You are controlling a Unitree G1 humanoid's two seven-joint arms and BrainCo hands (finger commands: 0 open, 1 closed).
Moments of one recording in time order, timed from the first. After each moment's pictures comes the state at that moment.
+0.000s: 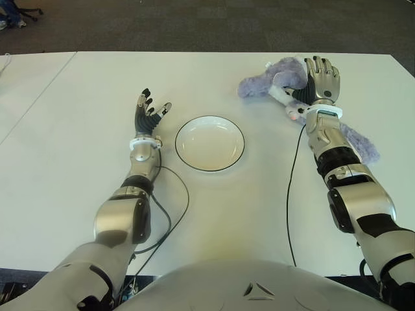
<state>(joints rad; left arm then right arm) -0.58 0.14 0.22 1.22 0.06 -0.61 0.13 -0.78 -0.42 0.19 0.94 -0.97 0.12 -0.44</state>
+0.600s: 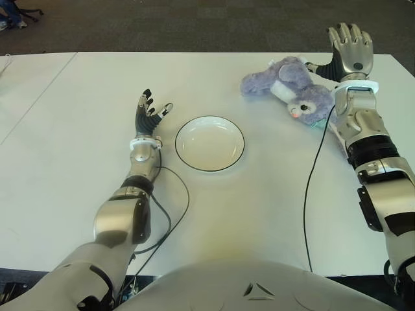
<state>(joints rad) -0.58 0.14 0.22 1.22 0.06 -0.61 0.11 -0.79 -0.63 0.28 0.62 -0.99 0.18 -0.27</state>
